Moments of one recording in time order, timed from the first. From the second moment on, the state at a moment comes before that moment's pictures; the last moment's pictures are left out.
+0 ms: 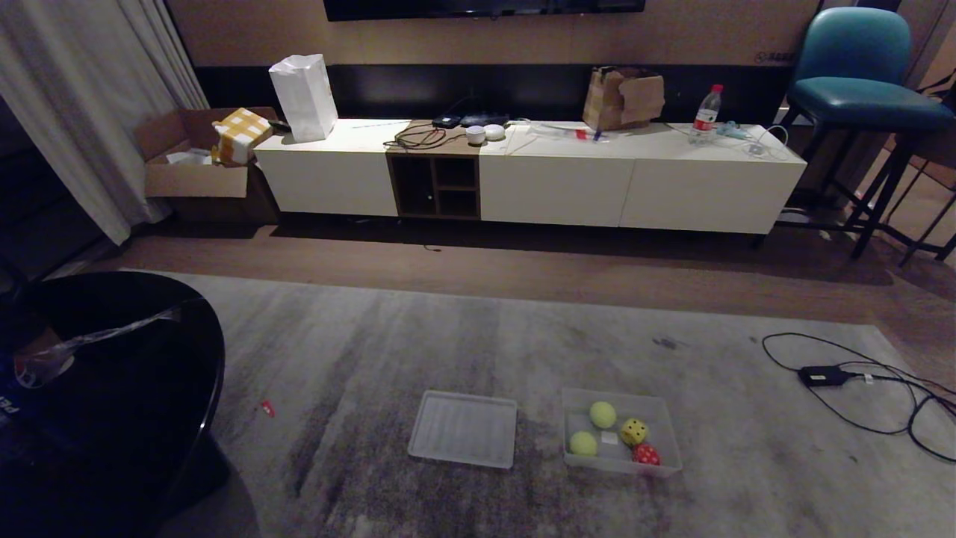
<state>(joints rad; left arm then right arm) 0.00 0.00 0.00 0.00 0.05 -0.03 0.01 0.00 0.00 -0.03 -0.02 0.08</state>
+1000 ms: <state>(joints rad) 0.00 0.00 0.00 0.00 0.04 -0.03 0.01 0.00 0.00 -0.03 -0.02 0.08</state>
